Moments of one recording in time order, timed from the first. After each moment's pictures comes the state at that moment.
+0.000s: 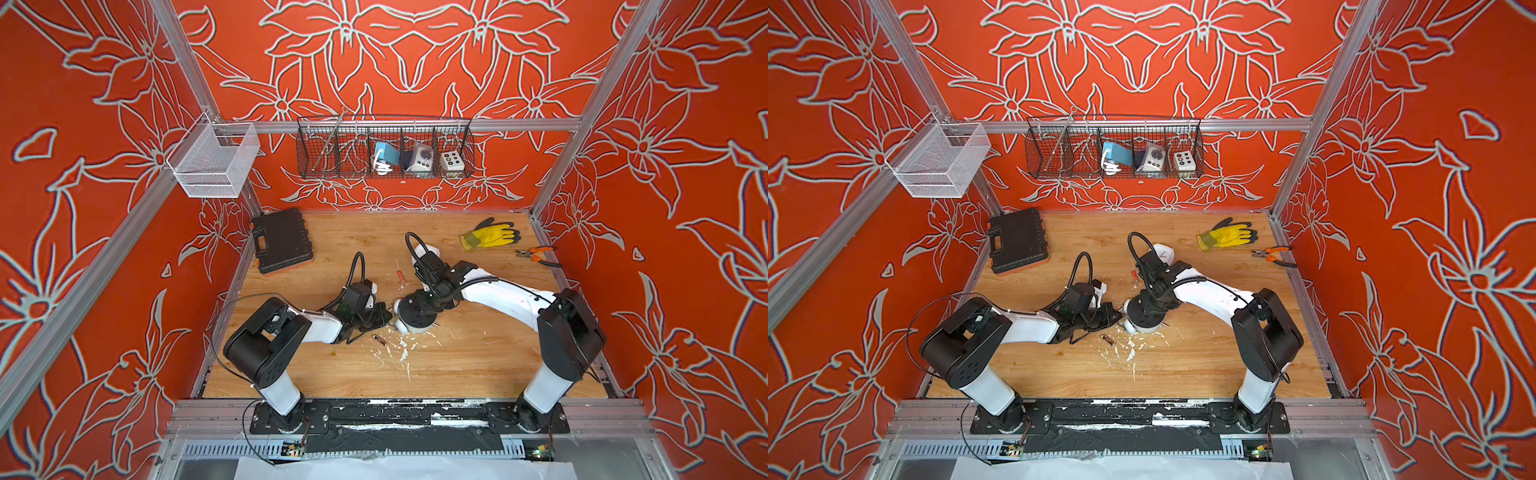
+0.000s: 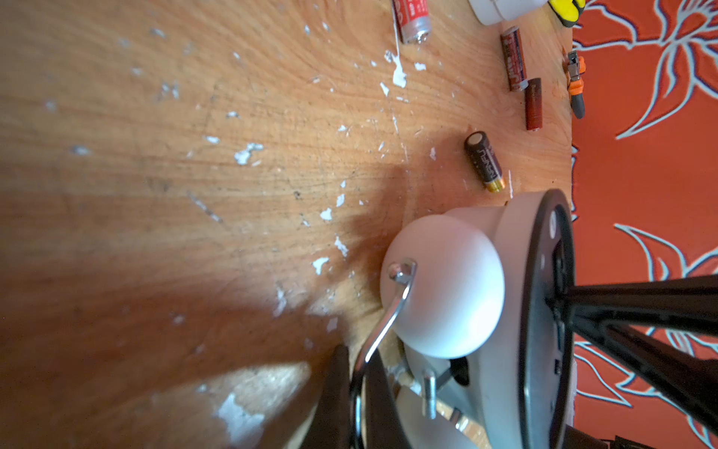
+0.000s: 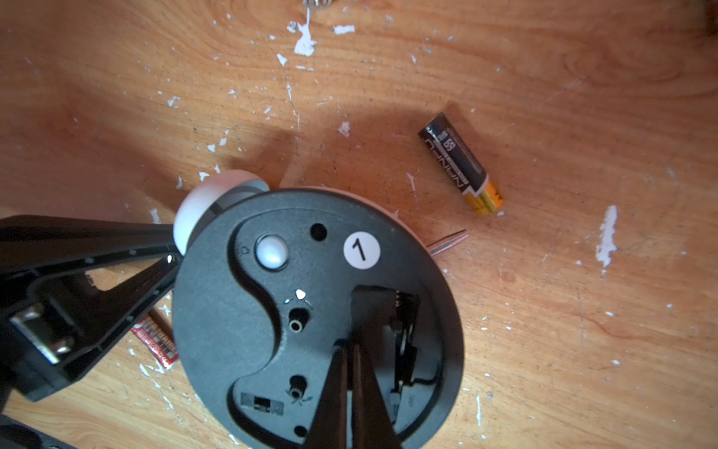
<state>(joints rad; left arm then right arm) -0.53 1.65 0.56 0.35 0.36 -0.83 0.73 1.71 1.22 -0.78 -0.05 0.48</state>
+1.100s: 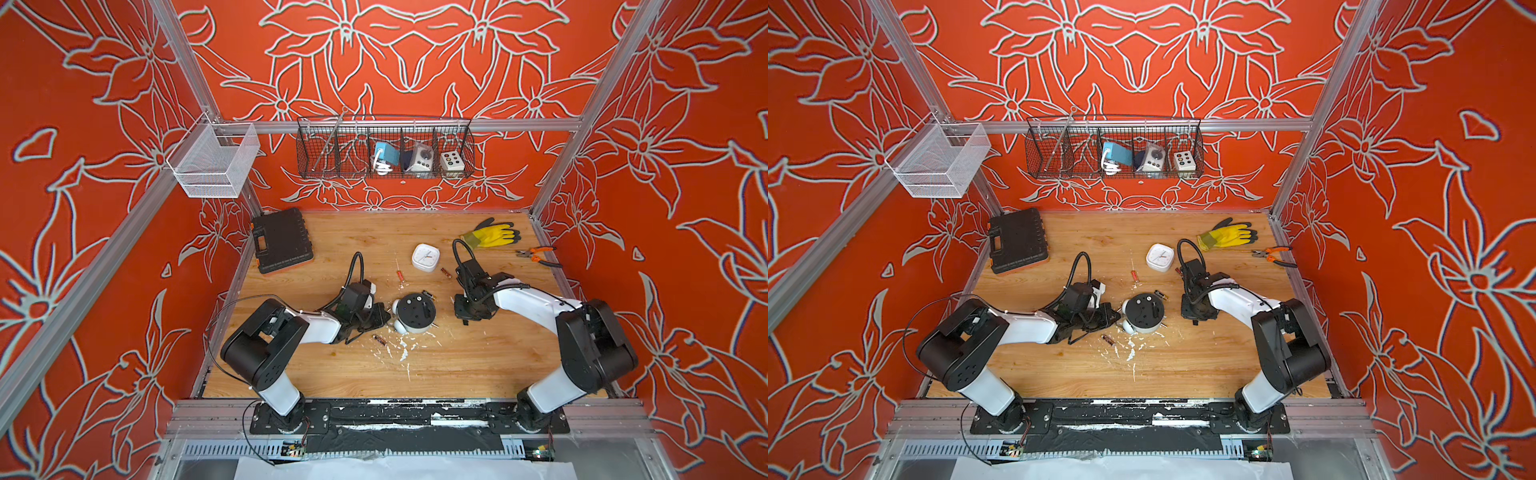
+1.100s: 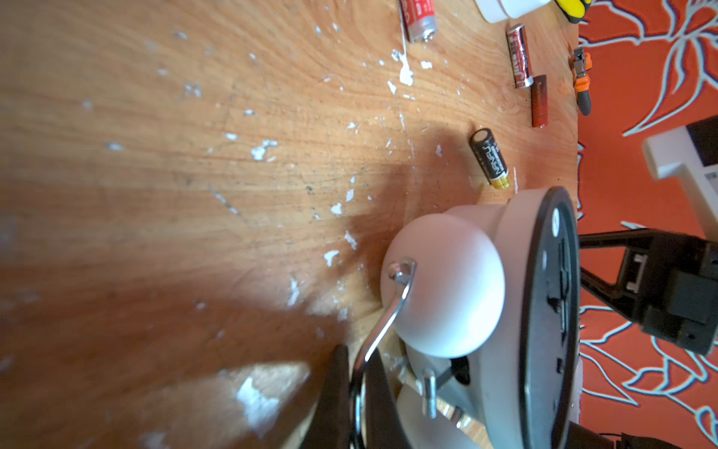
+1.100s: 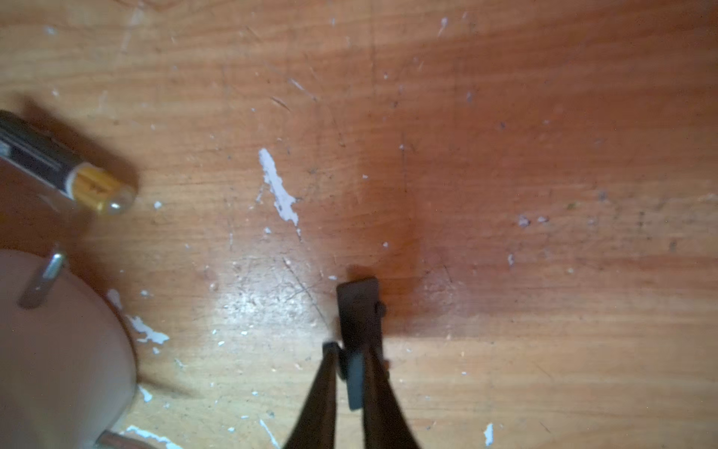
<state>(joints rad) -0.51 1.62 0.55 0.31 0.36 -0.81 0.44 1.57 0.91 -0.67 0.03 0.47</state>
